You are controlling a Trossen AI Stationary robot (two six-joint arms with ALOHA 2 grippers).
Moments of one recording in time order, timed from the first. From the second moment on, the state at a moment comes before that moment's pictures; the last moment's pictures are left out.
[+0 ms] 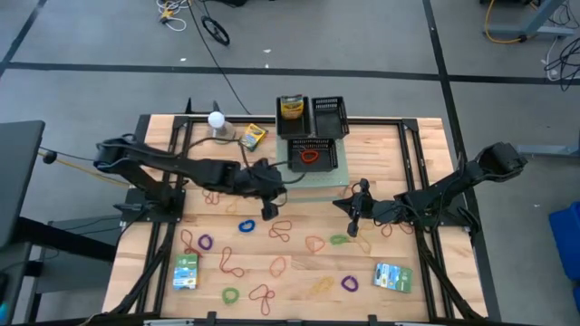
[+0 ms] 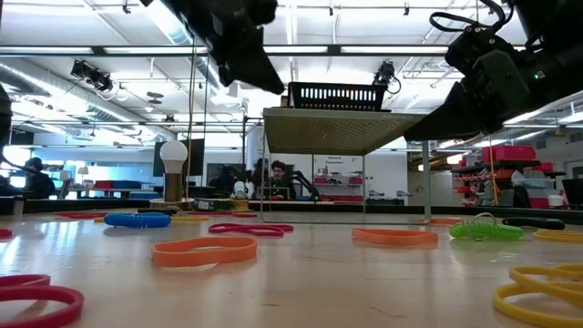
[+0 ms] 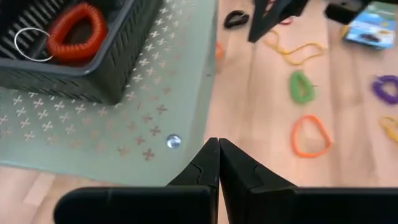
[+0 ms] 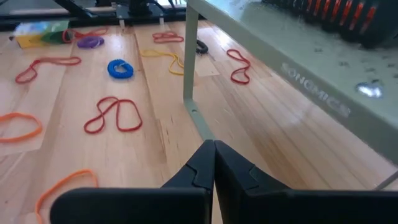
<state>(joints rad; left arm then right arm) -0.11 1.48 1.05 -0.27 -0.29 -0.19 0.36 1.24 0.29 0.51 0.61 0.24</state>
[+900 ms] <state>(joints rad) -0.09 1.50 1.05 -0.35 -0.39 -0.16 0.36 1.24 0.29 0.50 0.61 0.24</state>
